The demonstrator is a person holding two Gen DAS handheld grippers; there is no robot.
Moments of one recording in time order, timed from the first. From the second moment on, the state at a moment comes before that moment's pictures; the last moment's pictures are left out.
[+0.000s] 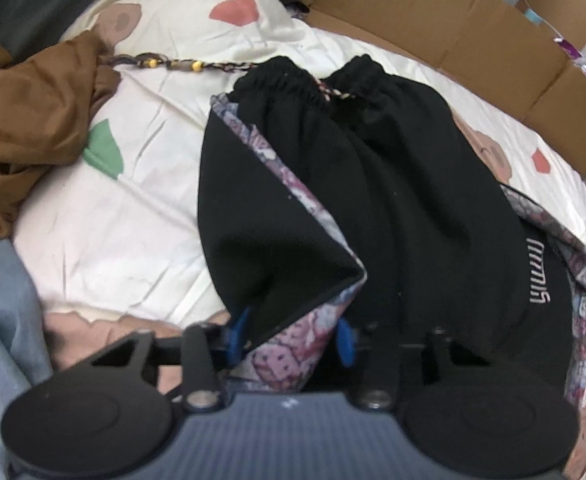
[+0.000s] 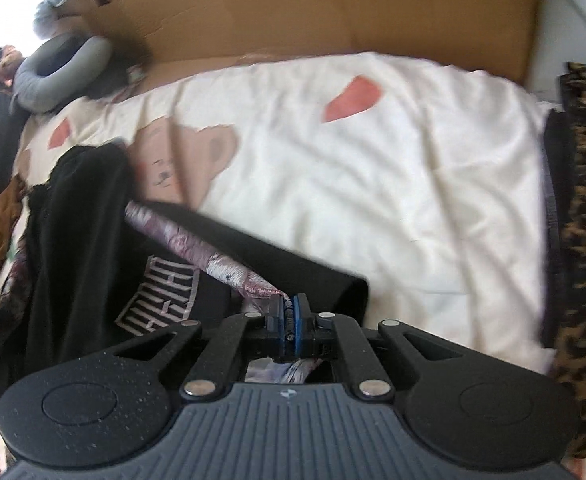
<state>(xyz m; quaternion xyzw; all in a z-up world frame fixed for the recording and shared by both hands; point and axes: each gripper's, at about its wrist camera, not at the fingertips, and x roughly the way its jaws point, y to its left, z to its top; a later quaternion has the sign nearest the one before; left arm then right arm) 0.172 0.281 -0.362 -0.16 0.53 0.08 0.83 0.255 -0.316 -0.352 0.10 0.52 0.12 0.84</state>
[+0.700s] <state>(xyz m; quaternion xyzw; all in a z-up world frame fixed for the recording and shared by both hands) 0.148 0.299 -0.333 -0.19 0.50 0.12 0.83 0.197 -0.418 -0.324 0.08 0.50 -0.01 0.86</state>
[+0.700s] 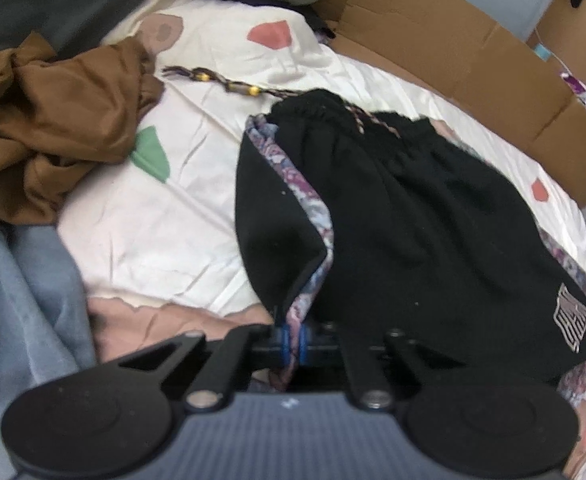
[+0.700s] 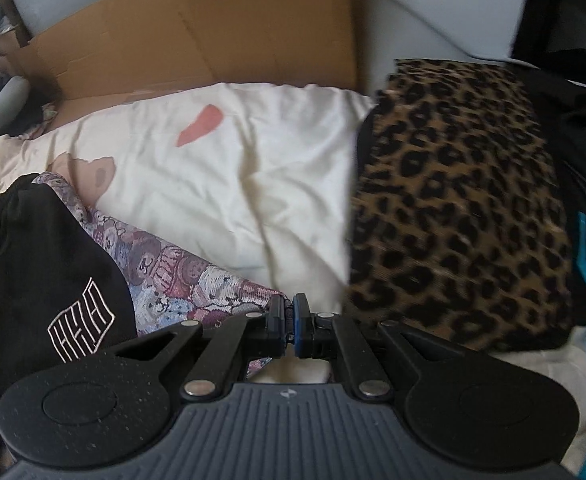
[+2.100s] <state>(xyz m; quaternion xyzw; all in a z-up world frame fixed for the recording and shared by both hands) 0.050 0.335 -0.313 -0.20 0.53 0.21 0.79 0.161 -0.435 -0.337 0.16 0.51 0.03 0.84</state>
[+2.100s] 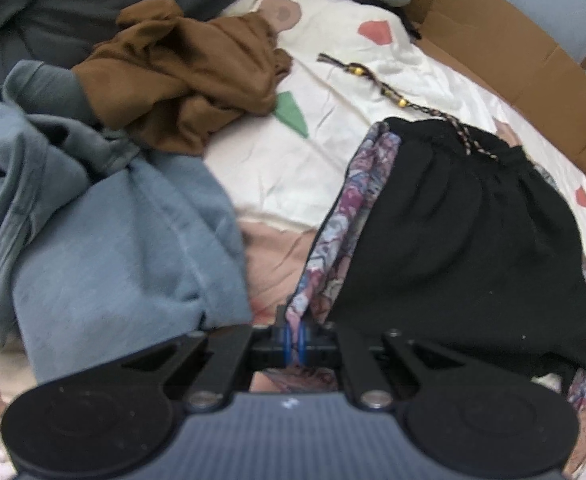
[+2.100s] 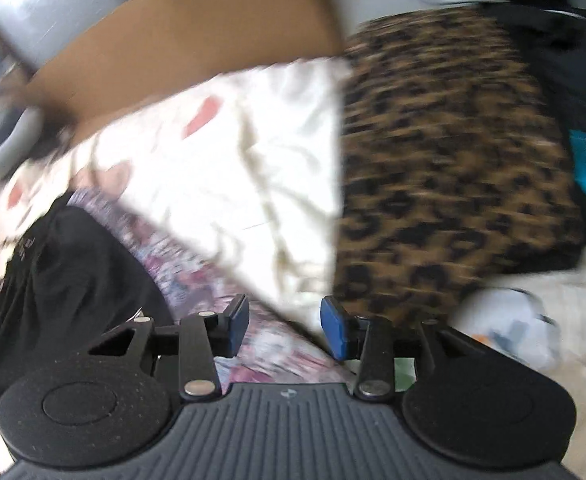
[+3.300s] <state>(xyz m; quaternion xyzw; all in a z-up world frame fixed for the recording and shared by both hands) 0.055 0.325 -0.315 -0.23 0.53 0.19 0.79 0.193 -0.397 -0.345 0.05 0.57 0.12 0.81</state>
